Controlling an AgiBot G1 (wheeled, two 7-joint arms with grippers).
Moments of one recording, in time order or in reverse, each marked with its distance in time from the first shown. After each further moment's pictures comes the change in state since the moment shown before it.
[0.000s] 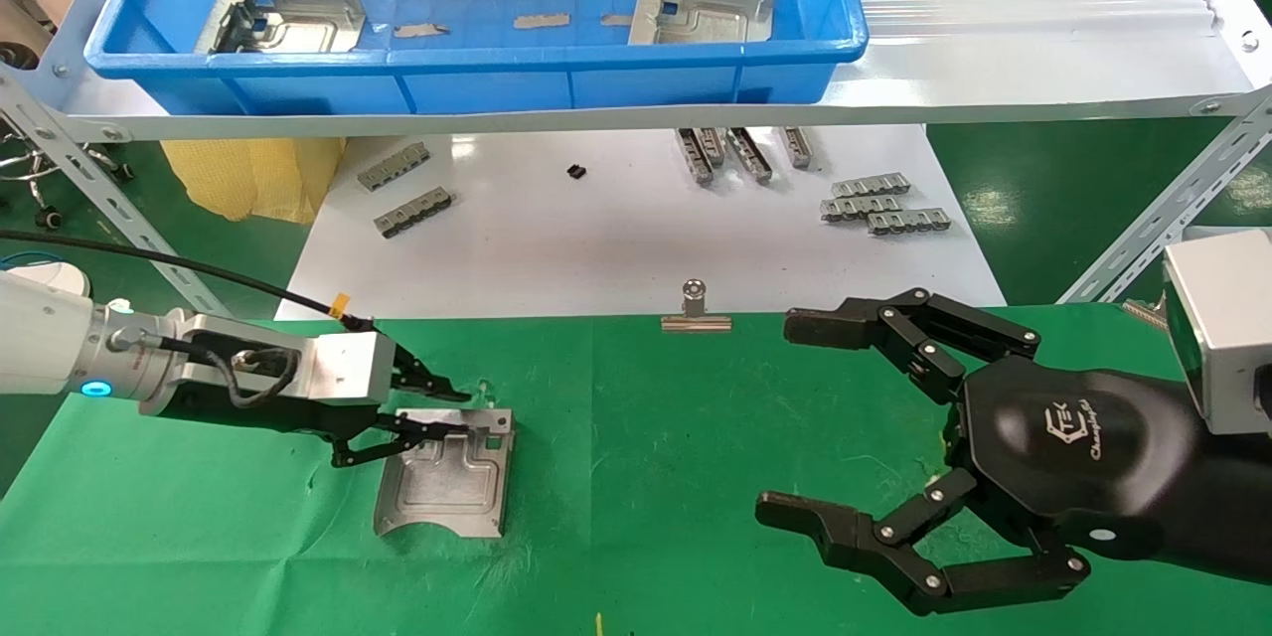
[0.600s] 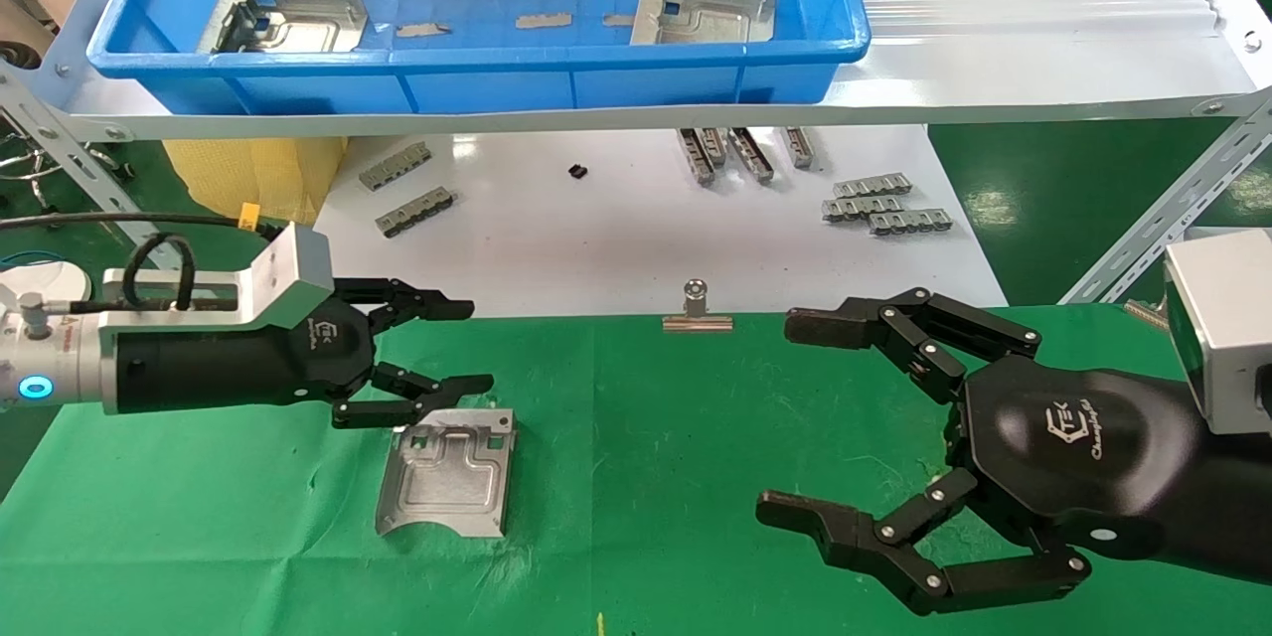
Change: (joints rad) left arm 0.033 -0.037 -0.122 0.127 -0.180 0.128 -0.151; right arm 0.000 0.000 0.000 0.000 0.000 0.000 0.000
